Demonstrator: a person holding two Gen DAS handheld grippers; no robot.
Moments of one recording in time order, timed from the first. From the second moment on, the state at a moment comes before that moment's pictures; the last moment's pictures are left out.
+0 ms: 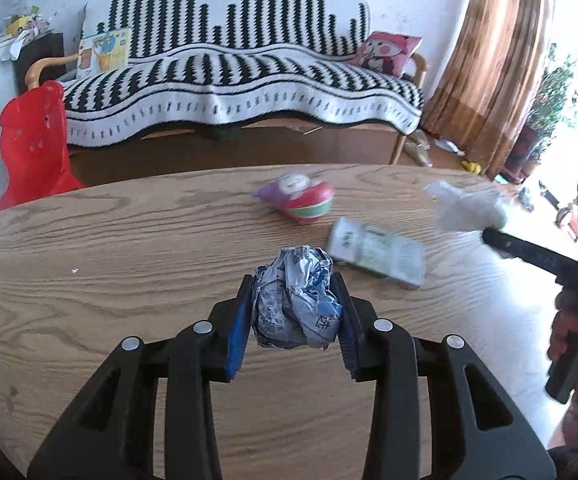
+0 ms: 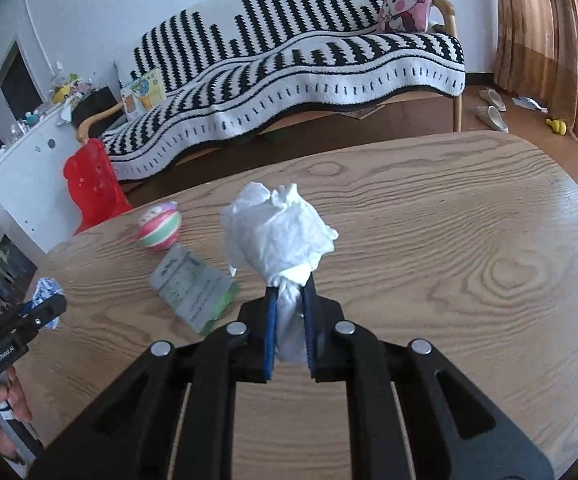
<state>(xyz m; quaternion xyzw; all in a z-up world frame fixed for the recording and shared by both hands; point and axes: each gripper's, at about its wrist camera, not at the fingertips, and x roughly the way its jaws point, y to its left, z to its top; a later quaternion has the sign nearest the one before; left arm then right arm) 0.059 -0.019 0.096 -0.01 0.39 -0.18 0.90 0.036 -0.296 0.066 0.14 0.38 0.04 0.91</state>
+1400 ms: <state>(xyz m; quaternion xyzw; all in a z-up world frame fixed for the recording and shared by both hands) -0.261 -0.397 -0.014 0.14 0.57 -0.51 0.63 -0.459 -0.481 -0.086 0.32 0.45 -0.12 0.83</state>
